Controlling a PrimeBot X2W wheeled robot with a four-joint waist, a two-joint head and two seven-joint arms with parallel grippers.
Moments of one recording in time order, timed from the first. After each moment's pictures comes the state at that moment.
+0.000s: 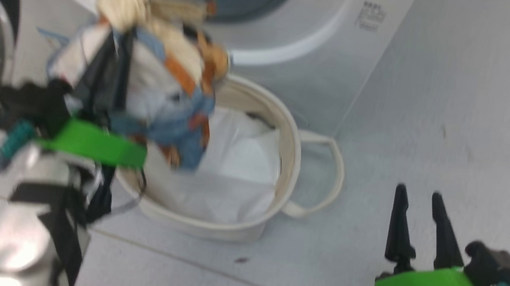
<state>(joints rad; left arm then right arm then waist) -0.51 0.03 -0.06 0.27 -0.12 -0.08 -0.26 -0.16 -0.05 0.15 0.21 0.39 0.12 -0.25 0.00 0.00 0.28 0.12</state>
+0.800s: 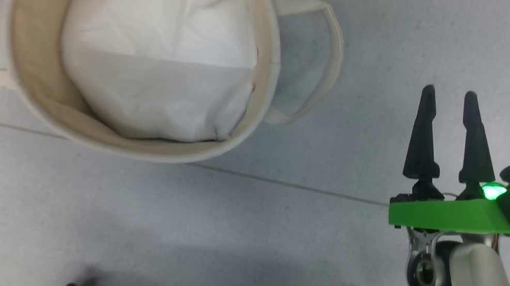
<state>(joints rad) -1.38 0.19 0.15 0.67 -0.24 -0.12 -0.26 -0.38 -0.06 0.15 0.09 0.34 0.12 -0.25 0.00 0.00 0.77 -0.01</state>
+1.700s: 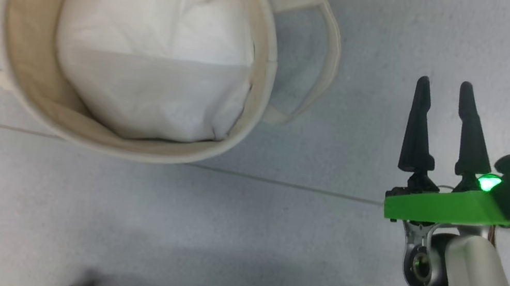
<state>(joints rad) -1.35 0.19 0.09 0.77 -0.22 -0.12 -0.26 -0.42 -0.06 0.17 0.11 0.34 0.12 -0.25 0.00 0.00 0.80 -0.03</state>
